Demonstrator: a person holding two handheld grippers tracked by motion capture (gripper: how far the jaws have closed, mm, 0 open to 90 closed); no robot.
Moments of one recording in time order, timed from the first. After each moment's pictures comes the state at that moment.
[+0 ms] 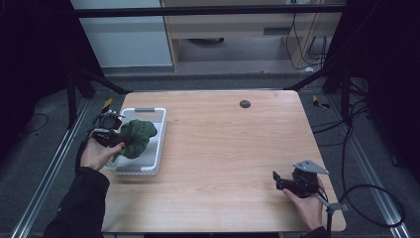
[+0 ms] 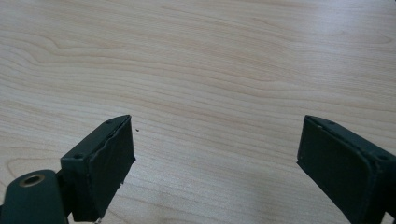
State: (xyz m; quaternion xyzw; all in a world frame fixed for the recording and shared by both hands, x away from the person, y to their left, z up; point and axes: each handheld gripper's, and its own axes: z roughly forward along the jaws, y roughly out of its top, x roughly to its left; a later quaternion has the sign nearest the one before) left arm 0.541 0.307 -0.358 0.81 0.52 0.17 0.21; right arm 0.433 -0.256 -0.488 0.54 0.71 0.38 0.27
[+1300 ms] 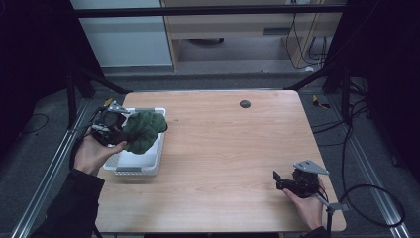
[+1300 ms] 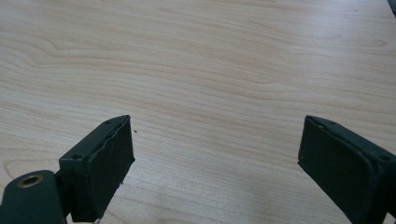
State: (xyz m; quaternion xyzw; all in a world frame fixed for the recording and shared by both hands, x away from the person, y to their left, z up) left arm 0.502 0.263 -0.297 0.84 0.42 0.21 0.25; right arm 0.431 -0.255 -0.487 0.54 0.70 0.38 0.27
